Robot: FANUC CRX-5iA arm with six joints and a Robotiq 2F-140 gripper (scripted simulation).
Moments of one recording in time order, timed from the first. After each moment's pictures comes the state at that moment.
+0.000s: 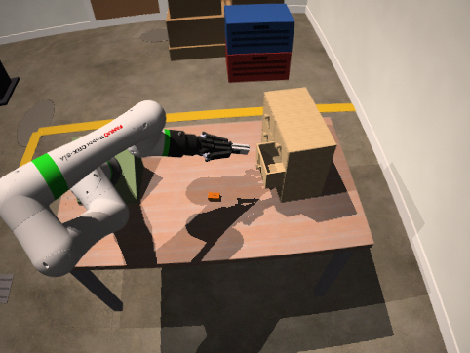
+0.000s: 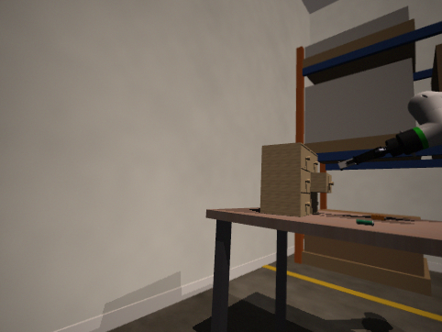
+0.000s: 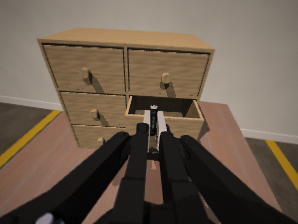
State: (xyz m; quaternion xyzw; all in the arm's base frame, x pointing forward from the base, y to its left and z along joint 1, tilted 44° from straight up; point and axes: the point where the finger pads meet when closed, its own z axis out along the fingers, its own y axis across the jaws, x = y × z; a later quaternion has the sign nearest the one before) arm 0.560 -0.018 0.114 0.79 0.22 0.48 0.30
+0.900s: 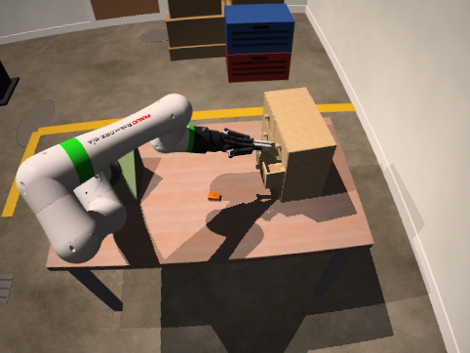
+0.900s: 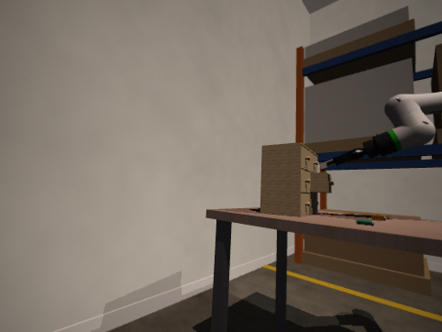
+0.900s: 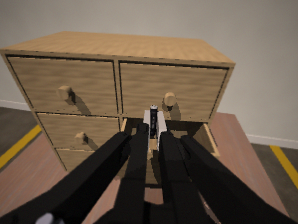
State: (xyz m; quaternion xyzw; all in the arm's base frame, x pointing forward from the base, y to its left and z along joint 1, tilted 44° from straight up) arm 0.639 -0.021 0.103 0.79 0.22 0.48 0.30
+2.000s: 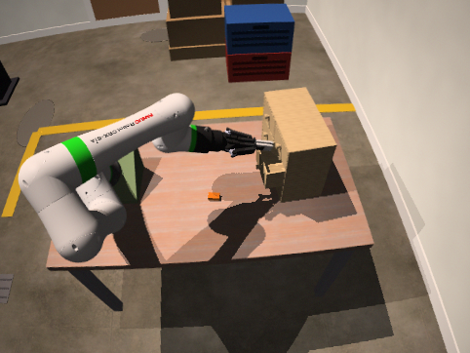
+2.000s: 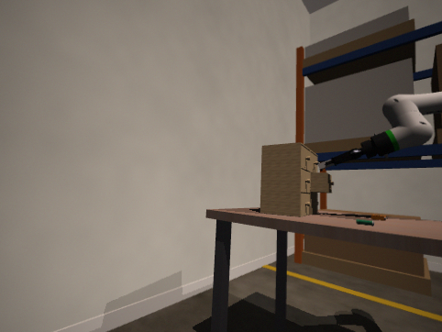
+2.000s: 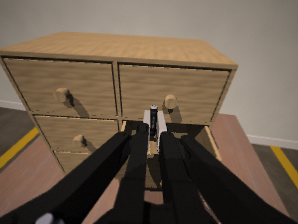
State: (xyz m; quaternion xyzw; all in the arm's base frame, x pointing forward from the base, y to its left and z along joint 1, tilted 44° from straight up) arm 0.647 -0.021 0.102 0.79 0.22 0.48 0.30
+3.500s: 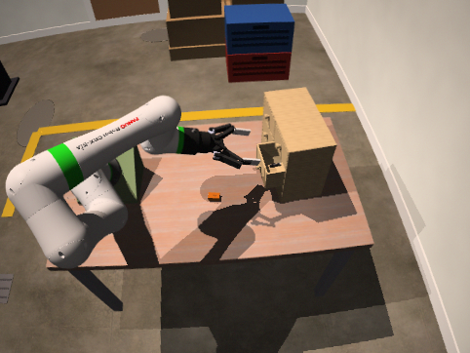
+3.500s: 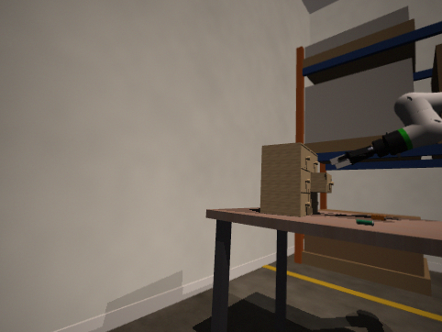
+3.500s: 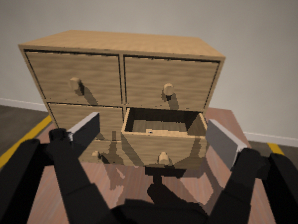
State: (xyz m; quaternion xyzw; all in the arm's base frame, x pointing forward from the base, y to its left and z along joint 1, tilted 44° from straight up) arm 0.606 -0.018 0.108 0.79 0.22 0.48 0.30
